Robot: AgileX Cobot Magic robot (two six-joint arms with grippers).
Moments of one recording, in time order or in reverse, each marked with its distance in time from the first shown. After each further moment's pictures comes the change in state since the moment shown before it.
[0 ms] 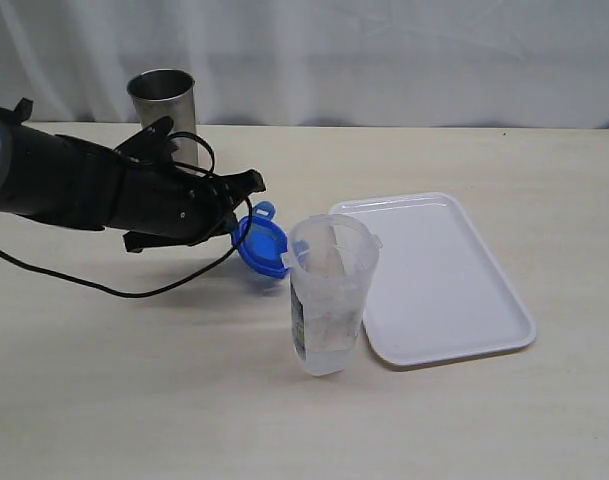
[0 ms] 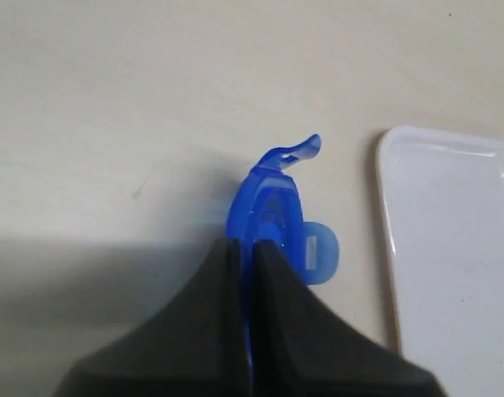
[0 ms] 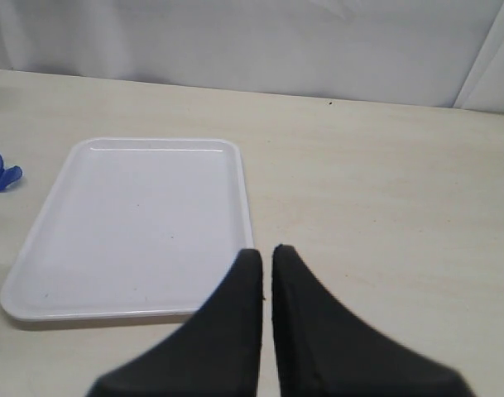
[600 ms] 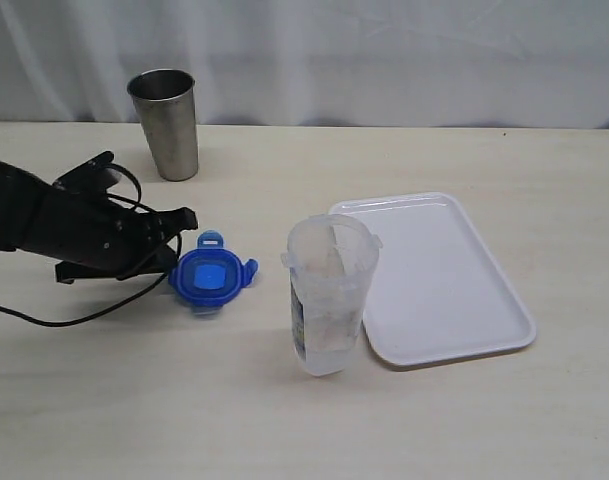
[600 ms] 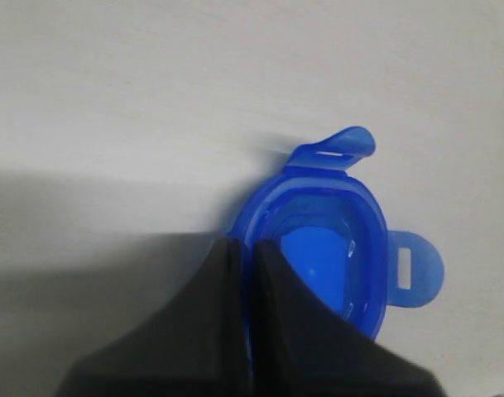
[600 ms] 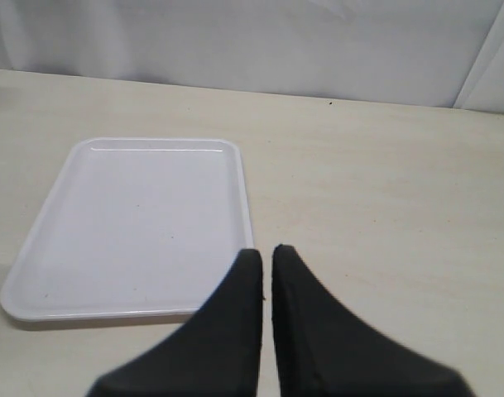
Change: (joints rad) left arm 0.209 -0.009 0.138 0.198 0.167 0.008; right arm 0.000 0.000 0.000 0.000 0.000 0.000
